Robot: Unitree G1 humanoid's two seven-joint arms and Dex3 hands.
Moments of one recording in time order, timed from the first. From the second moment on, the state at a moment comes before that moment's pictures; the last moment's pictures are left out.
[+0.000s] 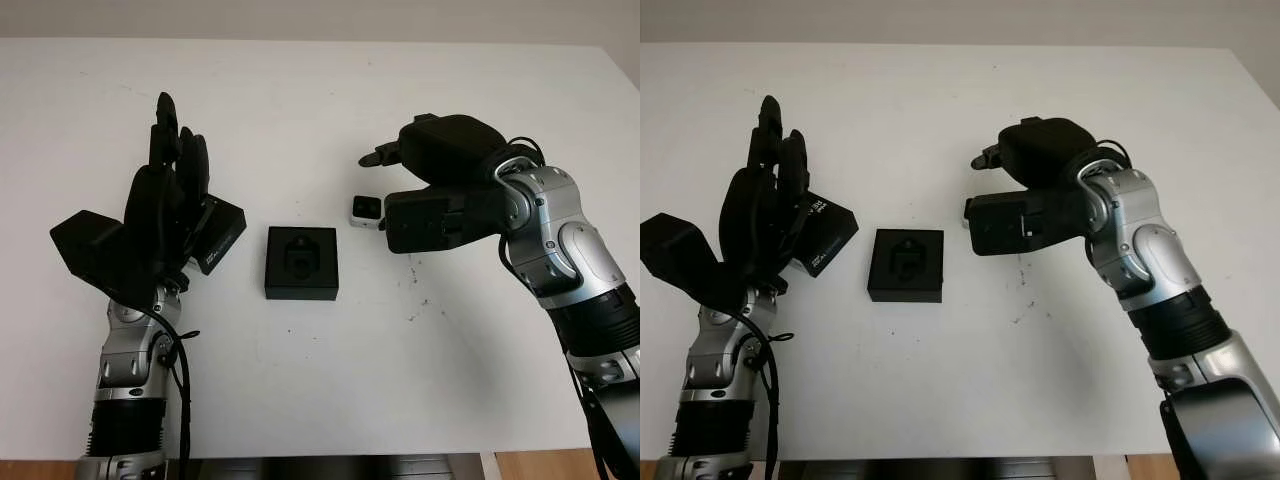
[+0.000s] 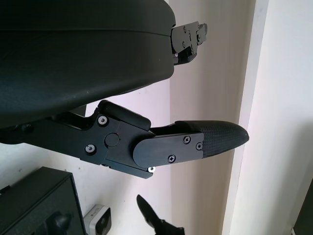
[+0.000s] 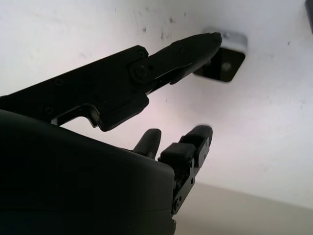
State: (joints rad) left arm -0.35 0.14 0.18 0.05 -0.22 -0.01 -0.12; right arm -0.76 -0.58 0.33 0.09 -0.87 0.14 0.44
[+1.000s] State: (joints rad) left arm -0.35 0.14 0.18 0.06 -0.22 -0.02 -0.11; right arm -0.70 -0.52 0.40 0.10 -0.99 0.18 0.38
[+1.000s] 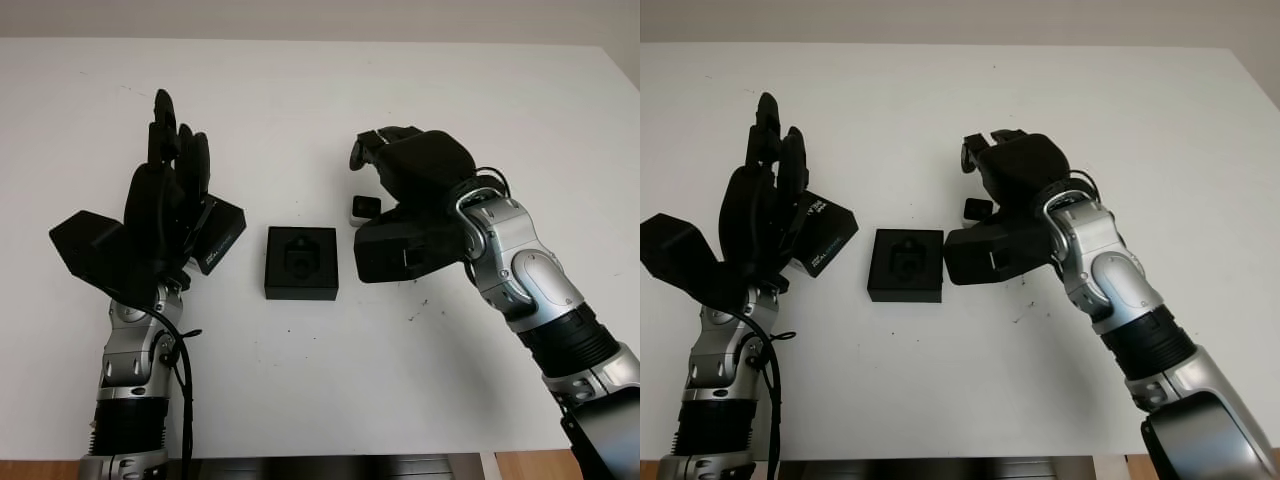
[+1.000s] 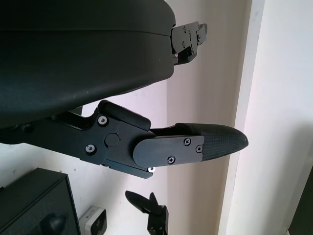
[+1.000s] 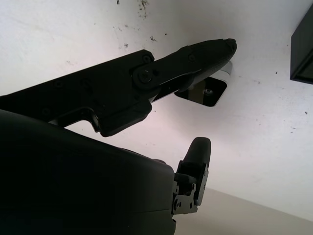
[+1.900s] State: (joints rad) left arm -0.35 0.14 0.18 0.06 -0.22 -0.03 -0.10; right arm -0.71 -0.52 0.41 0.24 -0.99 0.13 0.30
